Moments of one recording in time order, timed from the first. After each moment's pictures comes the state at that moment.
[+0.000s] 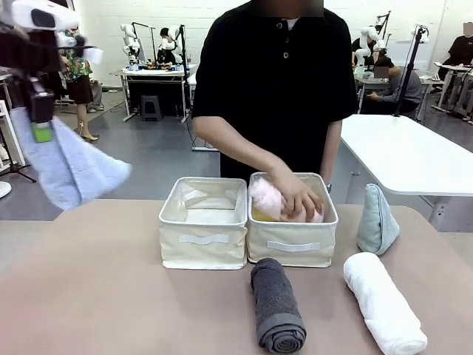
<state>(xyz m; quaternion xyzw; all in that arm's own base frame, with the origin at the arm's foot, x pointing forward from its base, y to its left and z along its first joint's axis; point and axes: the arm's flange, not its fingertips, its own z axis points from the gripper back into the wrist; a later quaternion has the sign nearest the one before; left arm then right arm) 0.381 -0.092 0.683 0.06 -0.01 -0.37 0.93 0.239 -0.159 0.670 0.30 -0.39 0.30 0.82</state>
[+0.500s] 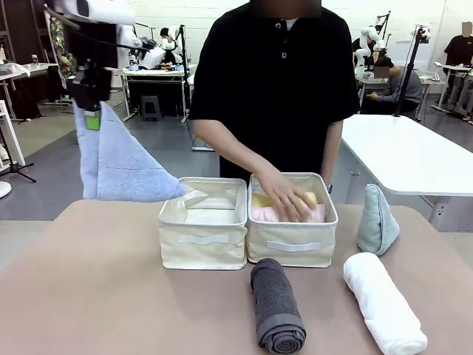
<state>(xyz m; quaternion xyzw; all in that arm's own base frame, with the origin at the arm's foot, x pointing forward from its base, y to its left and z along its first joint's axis) 0.431 -0.184 0.690 0.08 0.05 -0.71 0.70 0.239 -0.159 0.671 0.30 -0.39 0.30 0.82</state>
